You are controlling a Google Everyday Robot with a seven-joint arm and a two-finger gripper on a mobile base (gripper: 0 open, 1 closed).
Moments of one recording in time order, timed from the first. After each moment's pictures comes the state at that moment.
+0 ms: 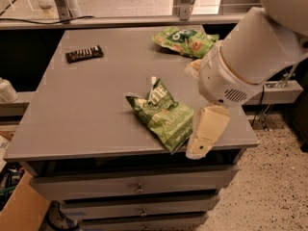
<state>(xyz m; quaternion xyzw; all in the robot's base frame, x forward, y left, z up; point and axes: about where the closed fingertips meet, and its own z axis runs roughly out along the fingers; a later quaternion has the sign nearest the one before) 0.419 -0.073 0.919 -0.67 0.70 0.07 0.22</state>
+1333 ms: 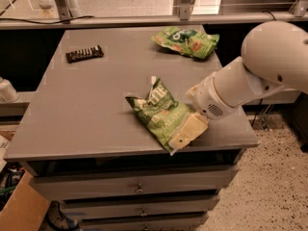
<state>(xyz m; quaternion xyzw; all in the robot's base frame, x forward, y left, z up) 0.484 -0.079 0.825 -0.56 0.78 0.15 0.26</state>
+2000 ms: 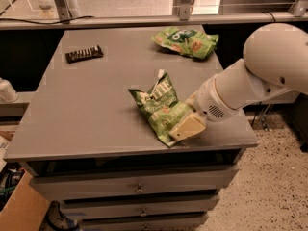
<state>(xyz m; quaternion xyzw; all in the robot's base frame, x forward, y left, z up) 0.478 -0.081 0.822 -0.53 0.79 0.16 0.25</state>
